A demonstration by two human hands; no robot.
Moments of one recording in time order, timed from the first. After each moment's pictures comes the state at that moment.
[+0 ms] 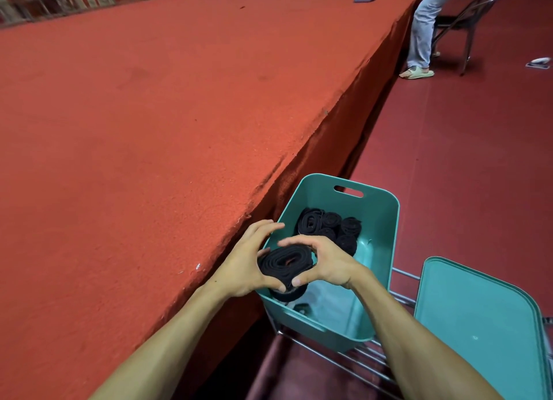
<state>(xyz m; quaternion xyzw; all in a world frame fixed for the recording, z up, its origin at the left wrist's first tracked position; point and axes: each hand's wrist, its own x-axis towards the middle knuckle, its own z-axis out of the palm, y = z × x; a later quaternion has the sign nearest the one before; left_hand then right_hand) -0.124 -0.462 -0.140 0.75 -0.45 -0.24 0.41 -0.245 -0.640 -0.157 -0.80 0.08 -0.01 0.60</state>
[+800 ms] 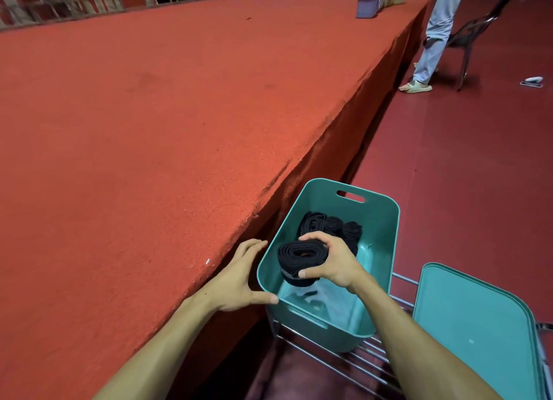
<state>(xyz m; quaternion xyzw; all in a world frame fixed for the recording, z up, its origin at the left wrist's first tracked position) -0.121 -0.423 -0.154 0.80 -0.46 -0.26 0.29 -0.251 -0.641 -0.176 -0.79 0.21 -0.09 0.56</state>
